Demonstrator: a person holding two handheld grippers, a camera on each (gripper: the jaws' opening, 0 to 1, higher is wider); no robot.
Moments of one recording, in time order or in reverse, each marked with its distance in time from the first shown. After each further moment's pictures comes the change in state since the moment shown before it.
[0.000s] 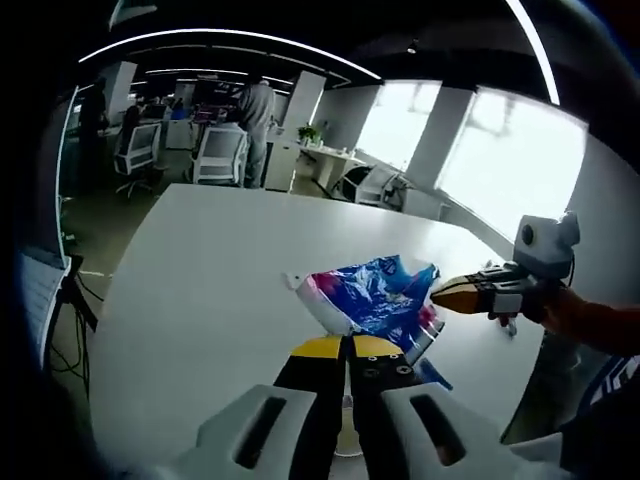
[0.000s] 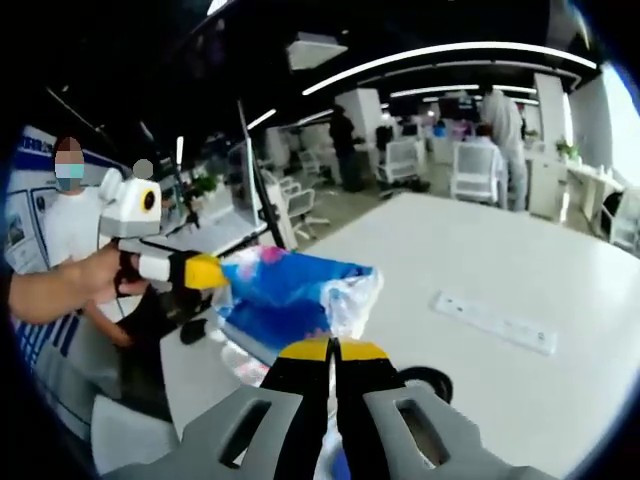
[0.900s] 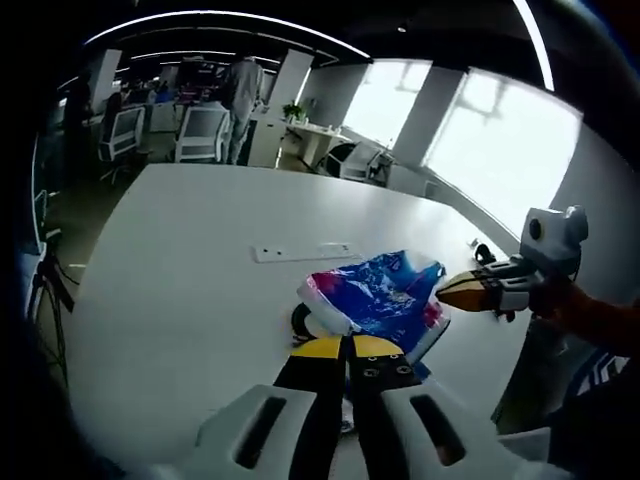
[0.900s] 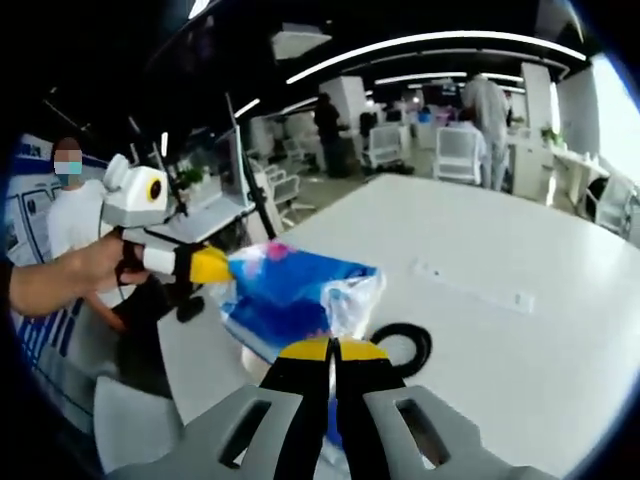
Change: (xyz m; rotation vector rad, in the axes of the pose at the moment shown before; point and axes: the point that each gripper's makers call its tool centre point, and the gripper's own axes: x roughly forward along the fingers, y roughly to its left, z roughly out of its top) left arm 0.022 -0.043 -0.033 0.000 0.104 -0.058; right arm -0.044 -0.015 -0.042 0.035 0.060 -0.060
